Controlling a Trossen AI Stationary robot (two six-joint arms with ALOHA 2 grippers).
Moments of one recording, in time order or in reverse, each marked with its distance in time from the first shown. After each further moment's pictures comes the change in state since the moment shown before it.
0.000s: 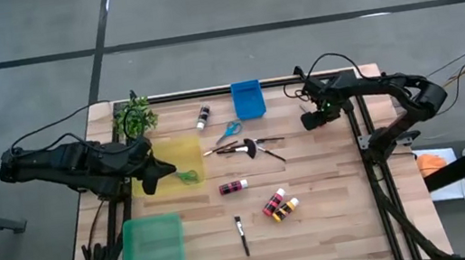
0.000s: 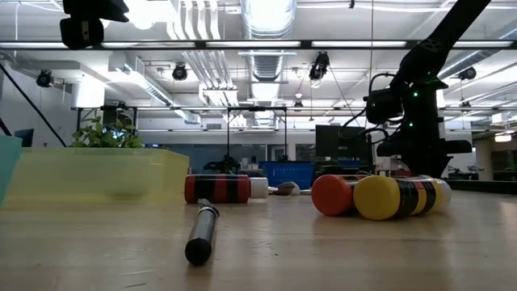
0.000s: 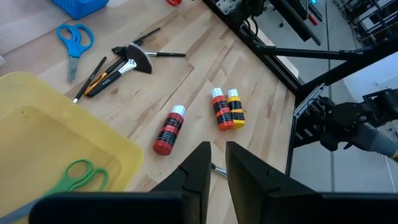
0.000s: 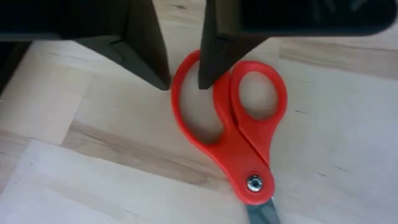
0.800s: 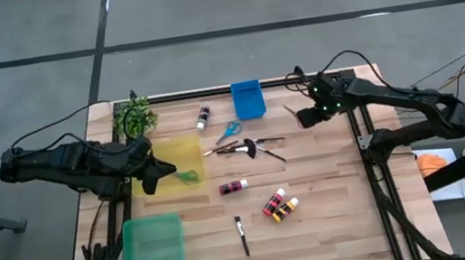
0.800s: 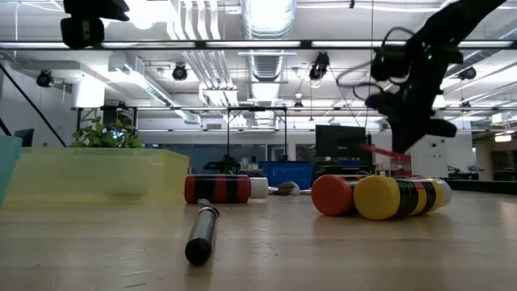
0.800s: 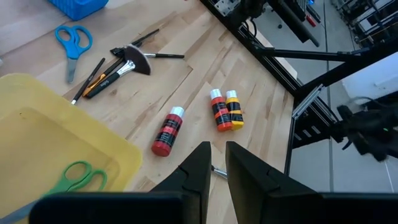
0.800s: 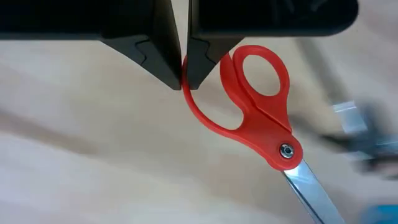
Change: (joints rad) left arm 0.000 0.000 -0.001 0.008 0.000 0.000; right arm 0.141 -0.363 0.004 0.057 -0.195 0.095
